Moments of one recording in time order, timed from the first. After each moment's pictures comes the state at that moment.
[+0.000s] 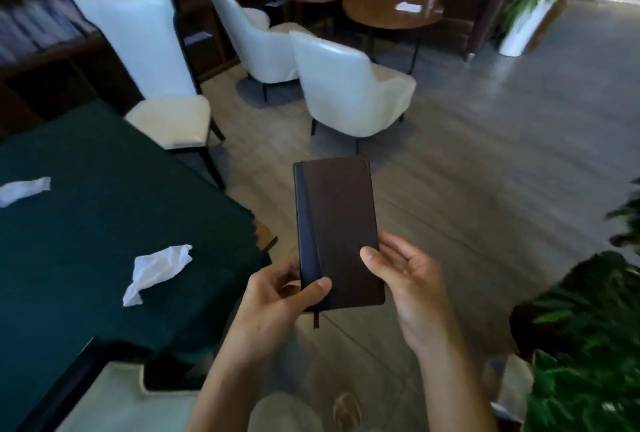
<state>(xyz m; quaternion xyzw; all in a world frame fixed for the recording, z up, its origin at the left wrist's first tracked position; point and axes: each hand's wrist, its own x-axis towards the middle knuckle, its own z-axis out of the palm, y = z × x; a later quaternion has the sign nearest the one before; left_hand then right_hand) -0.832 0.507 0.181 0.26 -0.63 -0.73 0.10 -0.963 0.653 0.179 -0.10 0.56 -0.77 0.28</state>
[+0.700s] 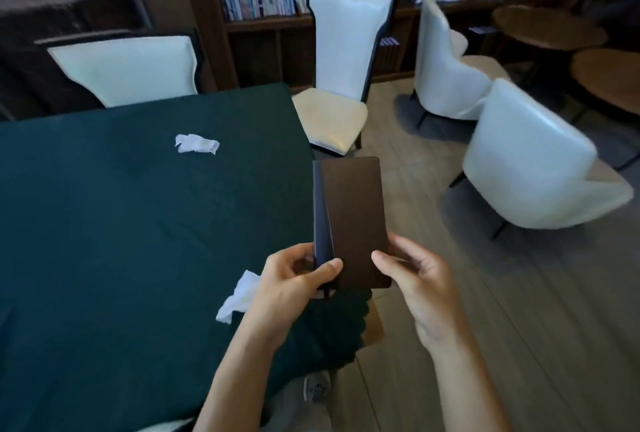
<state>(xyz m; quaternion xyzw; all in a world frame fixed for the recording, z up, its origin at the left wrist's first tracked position) -0.840 0.259 0.175 0.46 -0.48 -0.68 0.31 -1.028 0.329 0.177 -0.30 0.59 -0.60 0.45</state>
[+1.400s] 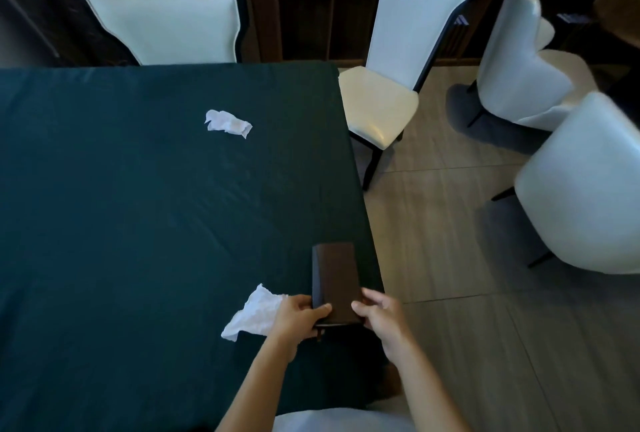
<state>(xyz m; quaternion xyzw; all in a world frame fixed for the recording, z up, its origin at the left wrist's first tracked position) -0.848 0.177 0.004 0.65 -0.30 -0.67 0.20 -1.029 0.204 -0.011 -0.20 0.72 -0.31 0.58</state>
